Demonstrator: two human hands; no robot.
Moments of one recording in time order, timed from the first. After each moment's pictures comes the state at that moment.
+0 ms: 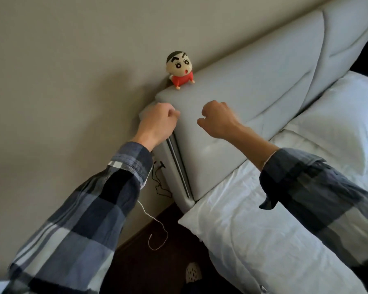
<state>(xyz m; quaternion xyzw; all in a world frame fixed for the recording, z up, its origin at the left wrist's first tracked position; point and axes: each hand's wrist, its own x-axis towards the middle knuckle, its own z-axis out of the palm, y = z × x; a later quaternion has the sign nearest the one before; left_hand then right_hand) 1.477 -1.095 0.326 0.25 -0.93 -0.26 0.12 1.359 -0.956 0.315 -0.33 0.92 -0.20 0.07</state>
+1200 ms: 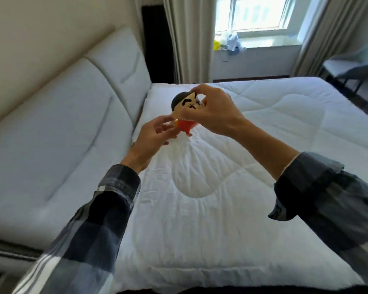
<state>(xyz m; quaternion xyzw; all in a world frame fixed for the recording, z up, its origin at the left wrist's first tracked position) 1.398 -0.691 0.339 -0.17 -0.79 -0.59 -0.08 1.438 -0.508 0.401 -0.01 0.90 -0.41 -0.15</state>
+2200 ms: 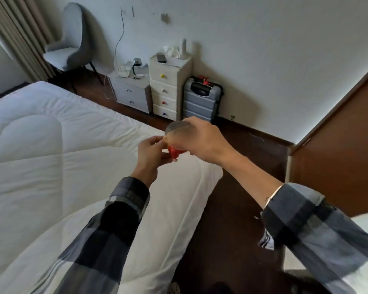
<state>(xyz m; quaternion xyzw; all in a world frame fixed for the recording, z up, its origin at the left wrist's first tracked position) 1.737 0.318 0.246 -0.29 -0.60 -0.54 -0.51 1.892 0.341 0.317 0.48 0.76 -0.35 -0.25</state>
